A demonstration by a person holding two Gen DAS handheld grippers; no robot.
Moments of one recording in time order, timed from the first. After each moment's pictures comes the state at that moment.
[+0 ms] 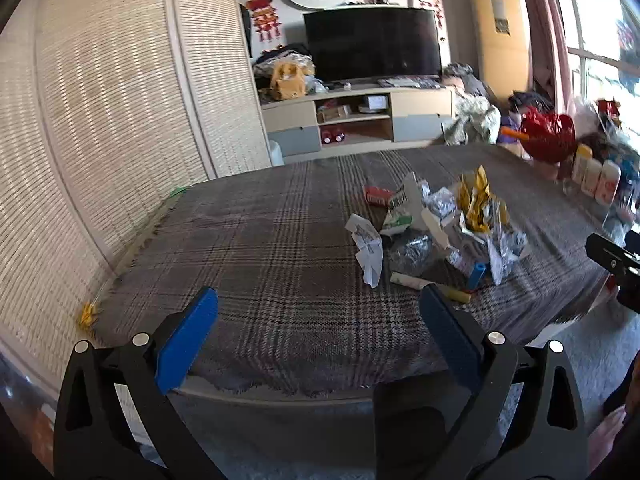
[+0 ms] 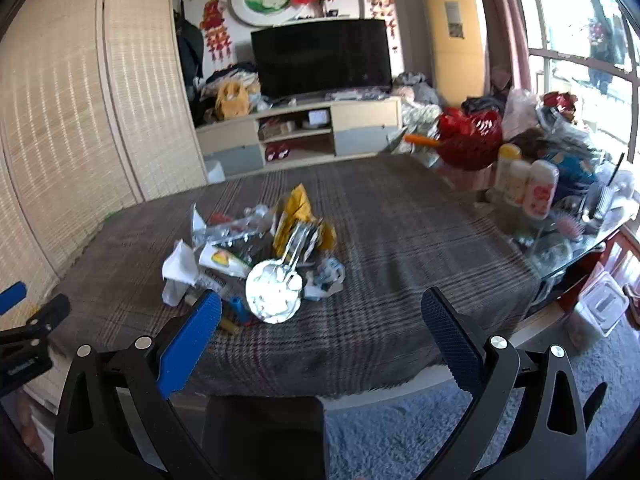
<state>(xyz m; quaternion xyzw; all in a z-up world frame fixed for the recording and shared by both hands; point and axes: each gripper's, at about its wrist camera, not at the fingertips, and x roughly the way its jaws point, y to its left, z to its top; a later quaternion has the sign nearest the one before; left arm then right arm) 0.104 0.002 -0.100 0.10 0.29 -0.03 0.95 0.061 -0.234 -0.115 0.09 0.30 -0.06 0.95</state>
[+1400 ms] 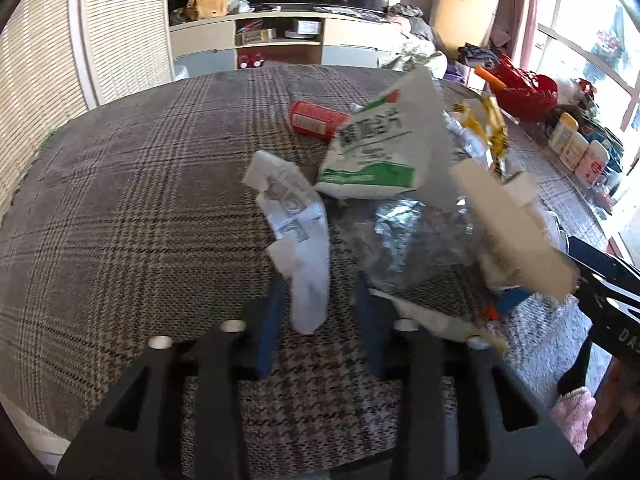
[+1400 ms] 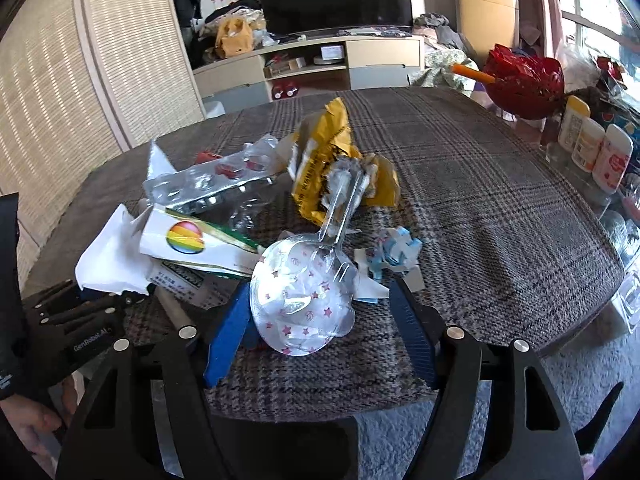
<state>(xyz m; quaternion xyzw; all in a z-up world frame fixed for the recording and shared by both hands) 0.257 -0.024 -0.204 0.05 0.43 -0.18 0.89 0.171 -0.219 -0.181 0.10 0.39 -0.05 0.91</state>
